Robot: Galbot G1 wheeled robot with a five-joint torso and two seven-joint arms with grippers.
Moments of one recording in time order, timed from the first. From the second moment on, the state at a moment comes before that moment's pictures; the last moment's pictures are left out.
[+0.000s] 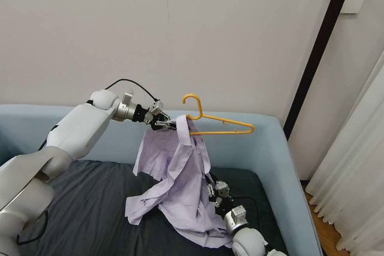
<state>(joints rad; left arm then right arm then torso) -0.20 -1.08 0.41 -0.70 -0.61 -0.07 1.47 -0.87 1.16 -0.20 1.42 0.39 0.29 0.21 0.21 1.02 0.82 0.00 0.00</state>
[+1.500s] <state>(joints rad) -0.22 -1.05 0.40 -0.69 -0.63 -0.14 1.50 -0.80 0.91 0.19 1.68 0.95 0.19 -0.02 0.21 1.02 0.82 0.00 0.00</state>
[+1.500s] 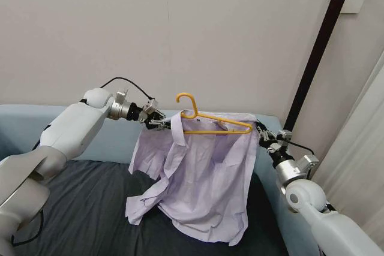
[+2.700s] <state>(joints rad) -0.39 -1.13 0.49 -0.68 -0.51 -0.16 1.34 -0.85 0.63 0.27 1.97 0.52 0.14 0.03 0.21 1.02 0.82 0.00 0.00</state>
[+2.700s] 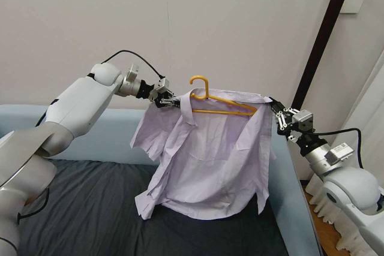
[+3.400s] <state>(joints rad) -0.20 -1.19 0.48 -0.76 -0.77 -0.05 1.28 -0.89 0.75 0.15 1.94 0.66 0.23 0.03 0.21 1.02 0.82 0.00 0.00</state>
